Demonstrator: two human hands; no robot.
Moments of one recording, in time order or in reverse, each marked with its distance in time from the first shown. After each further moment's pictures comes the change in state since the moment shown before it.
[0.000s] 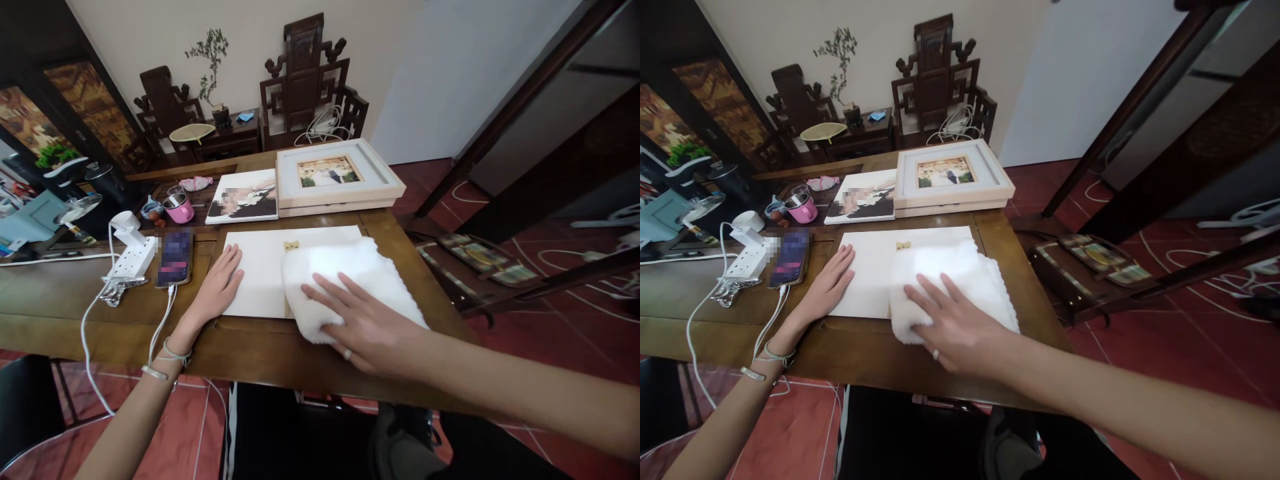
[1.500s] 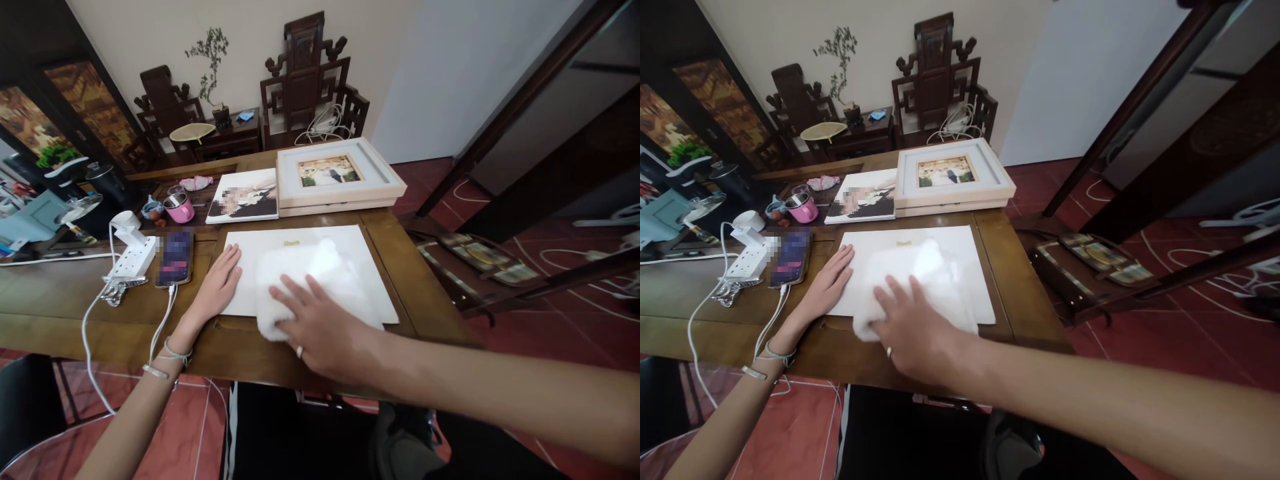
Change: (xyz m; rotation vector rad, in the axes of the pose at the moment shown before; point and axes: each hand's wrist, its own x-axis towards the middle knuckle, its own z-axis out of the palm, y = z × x) left_hand 0.003 -0.002 0.001 -0.079 0.050 -0.023; right_hand 0.059 -0.036 -0.023 0.073 -0.354 0.106
